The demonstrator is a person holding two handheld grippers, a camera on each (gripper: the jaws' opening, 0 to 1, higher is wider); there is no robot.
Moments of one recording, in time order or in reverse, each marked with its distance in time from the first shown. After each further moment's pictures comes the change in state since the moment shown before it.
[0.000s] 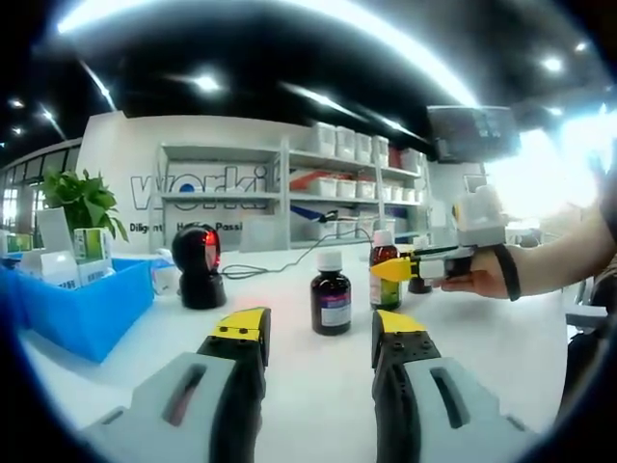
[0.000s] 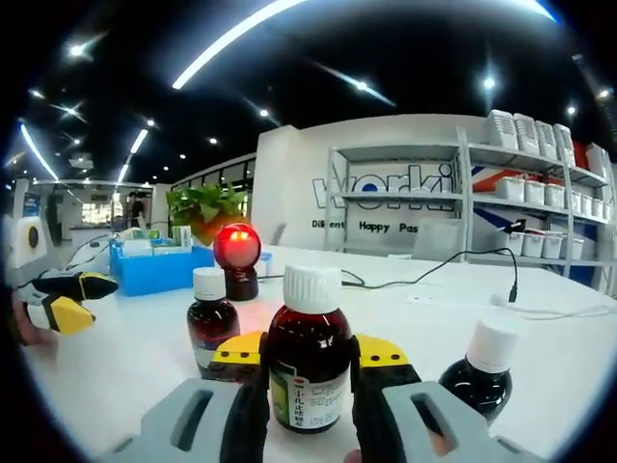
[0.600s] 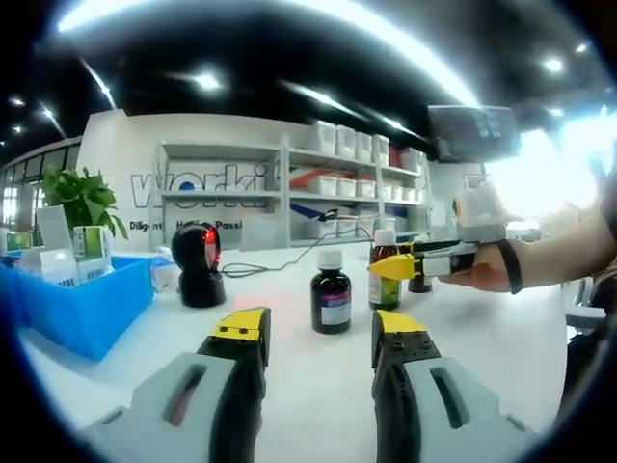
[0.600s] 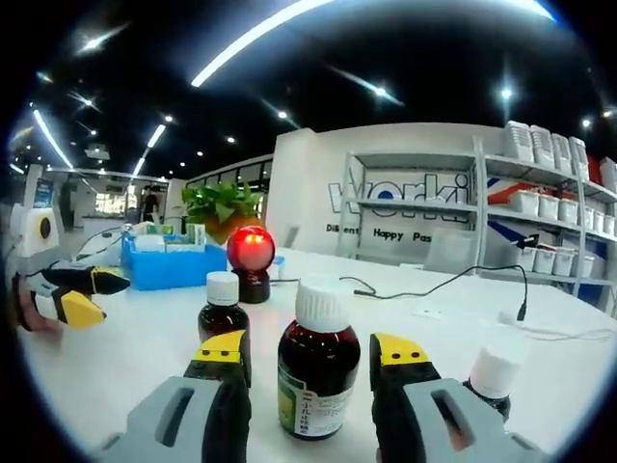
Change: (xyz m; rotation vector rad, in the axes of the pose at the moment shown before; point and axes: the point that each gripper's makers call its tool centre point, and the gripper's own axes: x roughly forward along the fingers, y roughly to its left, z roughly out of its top) left arm 0.000 0.001 -0.002 -0.007 0.006 0.000; right arm 0.000 0.010 0.015 -0.064 -0.027 0.057
